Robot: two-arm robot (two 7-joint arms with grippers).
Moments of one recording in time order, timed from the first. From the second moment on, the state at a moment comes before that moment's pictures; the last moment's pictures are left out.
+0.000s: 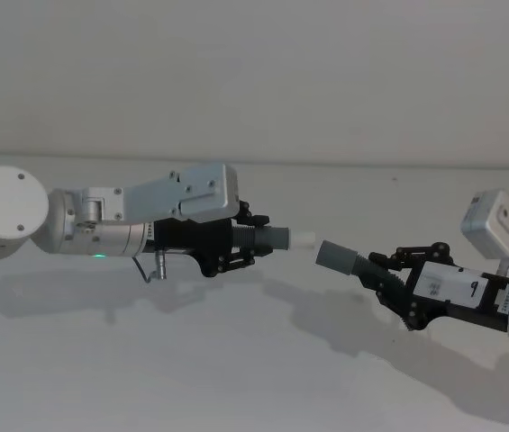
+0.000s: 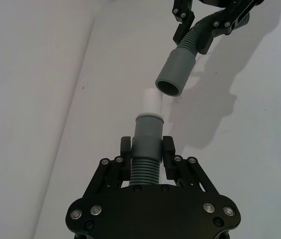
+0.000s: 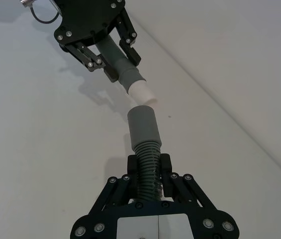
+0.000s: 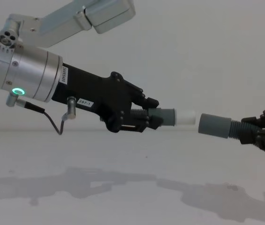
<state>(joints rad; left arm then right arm) -0.75 0.54 0.76 -1.45 -0.11 -0.01 -0.82 0.29 0.78 -0.44 -1.71 0.33 0.13 0.64</state>
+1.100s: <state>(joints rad) -0.76 0.51 0.78 -1.43 -0.12 -0.04 -0.82 0.29 0.78 -0.42 -1.72 0.34 0.13 0.63</state>
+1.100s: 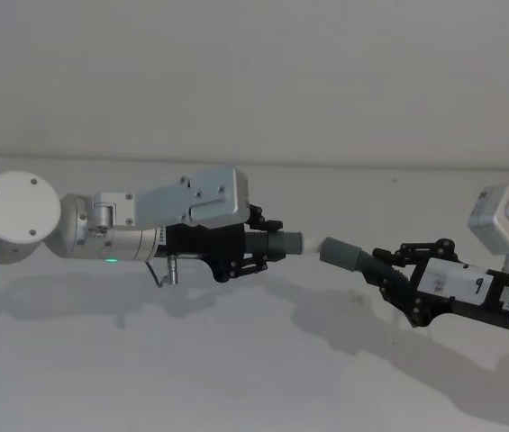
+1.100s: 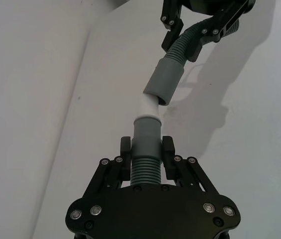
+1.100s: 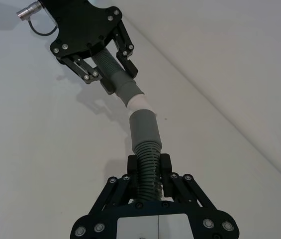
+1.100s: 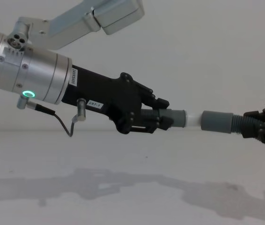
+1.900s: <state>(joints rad) -0.75 0.51 0.78 -1.44 -0.12 -0.03 -0.82 0.31 0.78 -0.44 -1.69 0.35 0.14 0.64</state>
